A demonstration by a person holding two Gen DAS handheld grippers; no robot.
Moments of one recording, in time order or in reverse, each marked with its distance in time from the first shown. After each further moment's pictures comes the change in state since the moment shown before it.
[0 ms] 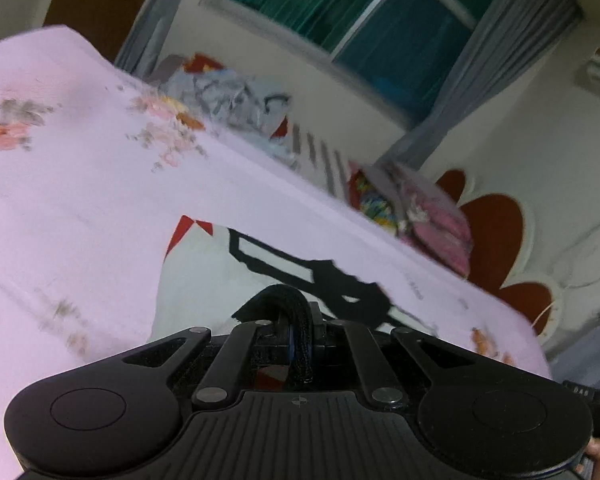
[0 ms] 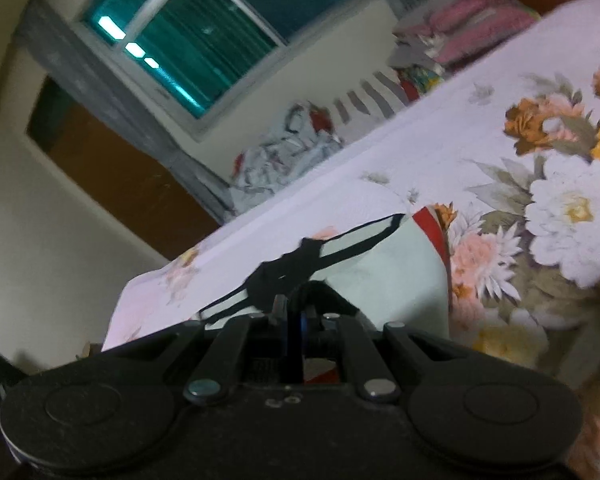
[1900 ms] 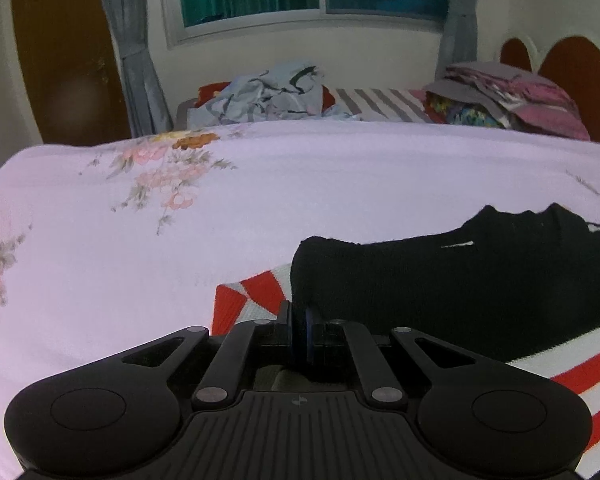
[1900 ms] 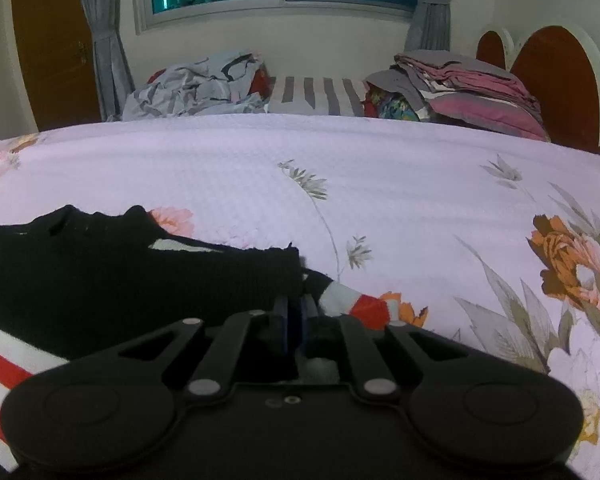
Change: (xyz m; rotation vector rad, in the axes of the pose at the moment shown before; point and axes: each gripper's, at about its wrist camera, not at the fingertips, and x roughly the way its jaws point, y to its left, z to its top) left arm 0.153 -0.026 0.017 0.523 0.022 0.409; right arm 0.171 0.005 0.013 -0.581 0.027 -0.463
